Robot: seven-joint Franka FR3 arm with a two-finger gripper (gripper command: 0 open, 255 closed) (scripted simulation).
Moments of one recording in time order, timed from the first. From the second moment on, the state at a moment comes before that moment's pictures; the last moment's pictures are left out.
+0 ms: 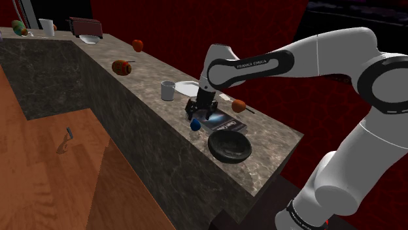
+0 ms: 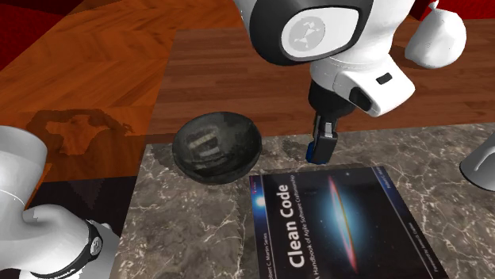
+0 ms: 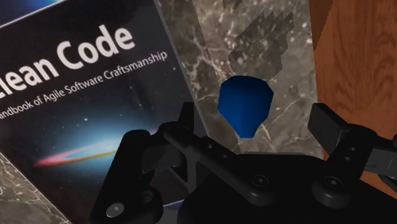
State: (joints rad) arm 0.07 -0.05 0.10 -2.10 0.09 2.12 0.44
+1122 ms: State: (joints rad) arm 0.07 0.00 0.11 -2.14 0.09 2.21 0.45
